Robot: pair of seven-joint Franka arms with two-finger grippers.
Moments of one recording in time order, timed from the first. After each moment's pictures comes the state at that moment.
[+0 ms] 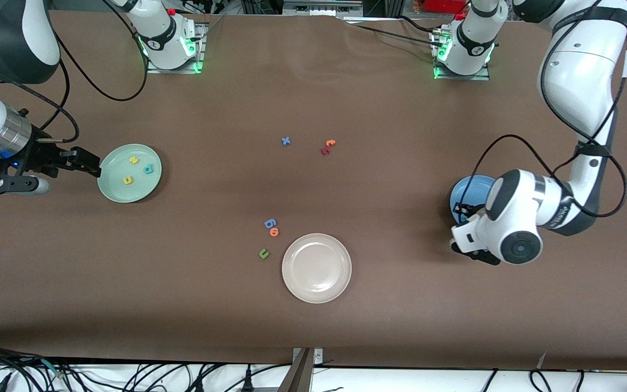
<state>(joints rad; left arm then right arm) 0.10 0.81 -0.32 -1.31 0.26 1.56 0.15 0.00 0.14 0.05 -1.66 0.00 1.79 0.04</state>
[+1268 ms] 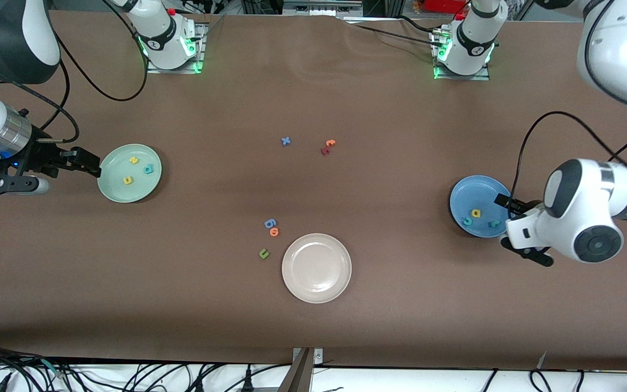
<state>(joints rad) 0.16 0.66 -0.29 -1.32 0.29 1.48 0.24 0.00 0.14 0.05 -1.66 0.00 1.79 0.04</state>
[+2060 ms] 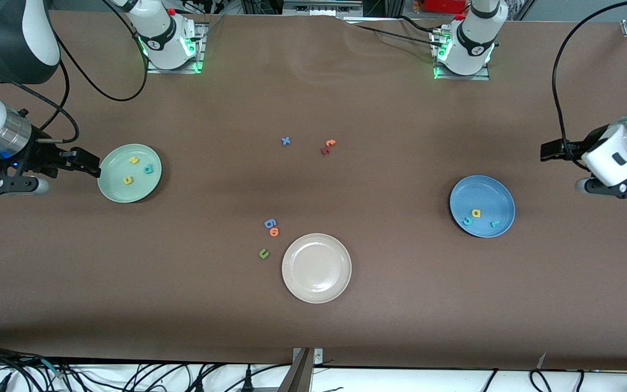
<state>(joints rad) 0.03 0.18 -0.04 -1.53 0.07 1.47 0.10 0.00 0.14 0.05 -1.66 -0.01 1.79 0.04</state>
